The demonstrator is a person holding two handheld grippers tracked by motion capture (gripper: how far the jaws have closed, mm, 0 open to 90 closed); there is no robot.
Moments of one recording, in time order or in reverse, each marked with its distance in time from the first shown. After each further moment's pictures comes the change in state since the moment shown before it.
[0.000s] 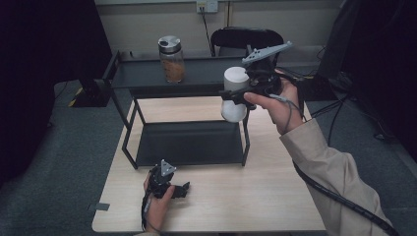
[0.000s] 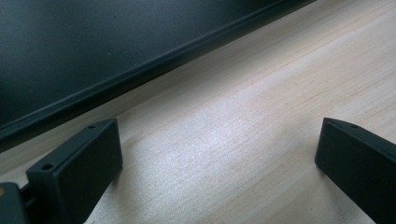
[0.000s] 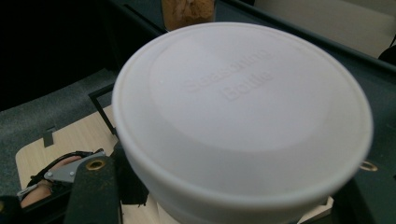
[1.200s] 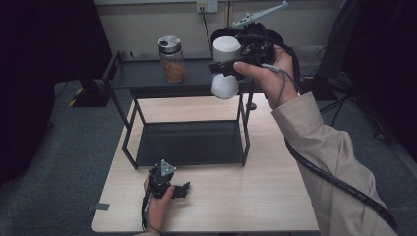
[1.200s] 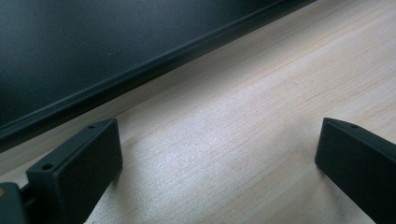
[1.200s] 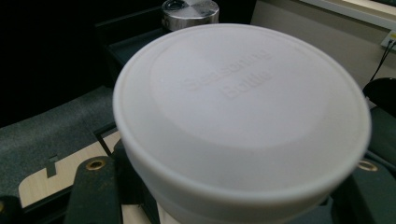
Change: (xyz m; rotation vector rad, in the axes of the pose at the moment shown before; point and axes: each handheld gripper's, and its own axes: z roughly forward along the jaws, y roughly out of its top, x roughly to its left) left arm 0.000 0.000 0.000 -0.001 0.000 0.000; right arm 0.008 0.060 -0.010 -0.046 -0.017 -0.021
